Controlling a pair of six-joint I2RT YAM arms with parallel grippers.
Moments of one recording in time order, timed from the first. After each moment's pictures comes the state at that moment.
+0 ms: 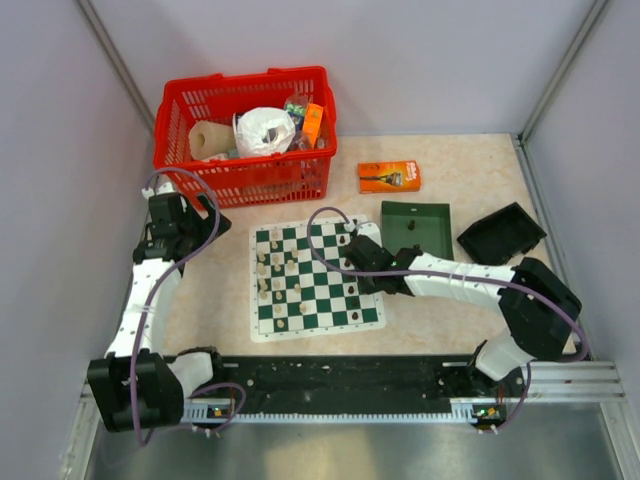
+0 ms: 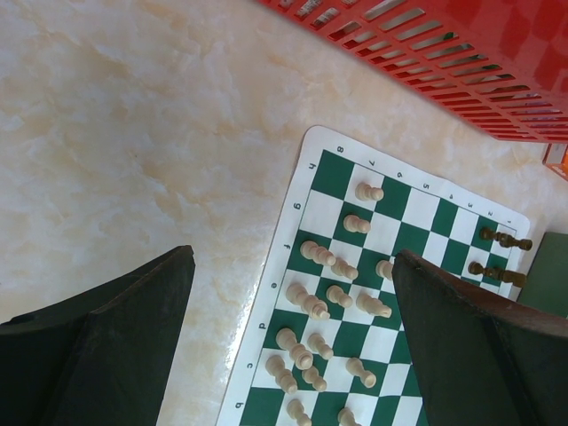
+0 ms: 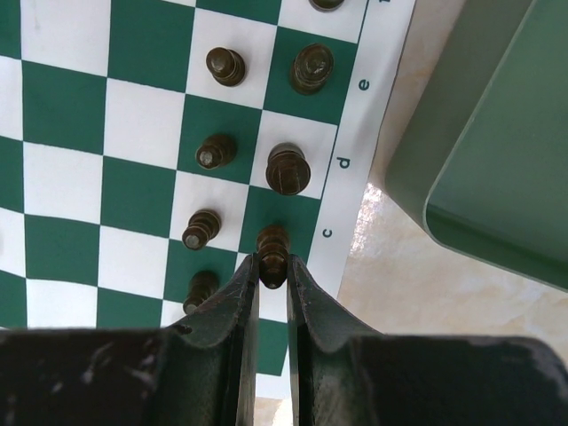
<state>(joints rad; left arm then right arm) 0.12 1.10 0.88 -0.46 0.09 -0.53 0.94 1.54 0.92 -0.43 0.34 0.54</state>
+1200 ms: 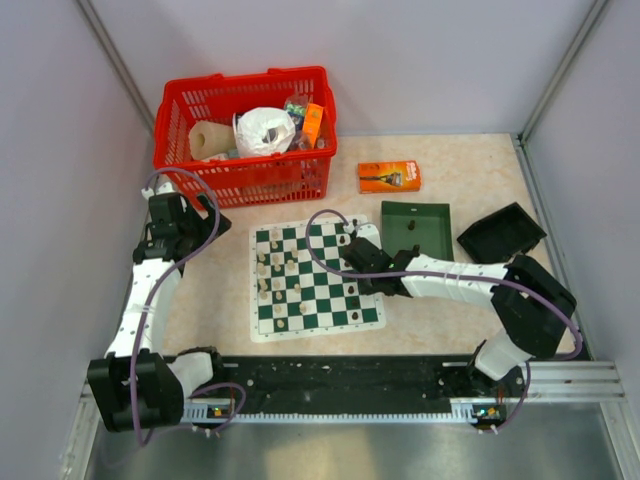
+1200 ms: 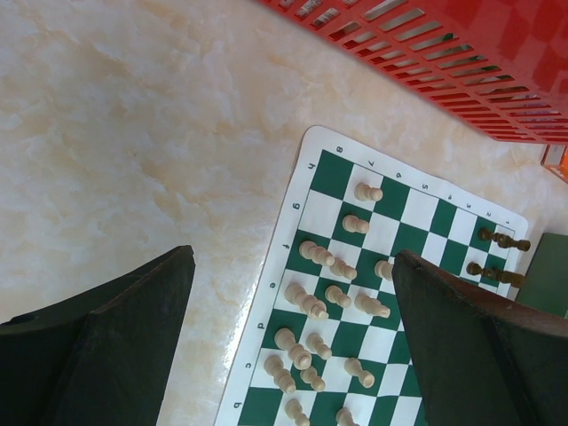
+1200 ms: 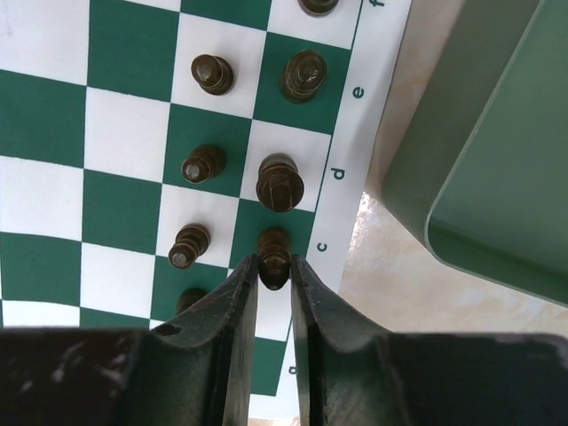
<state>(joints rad) 0.12 1.10 0.88 -0.46 0.09 -0.54 0.94 1.57 0.90 -0.38 0.37 0.53</state>
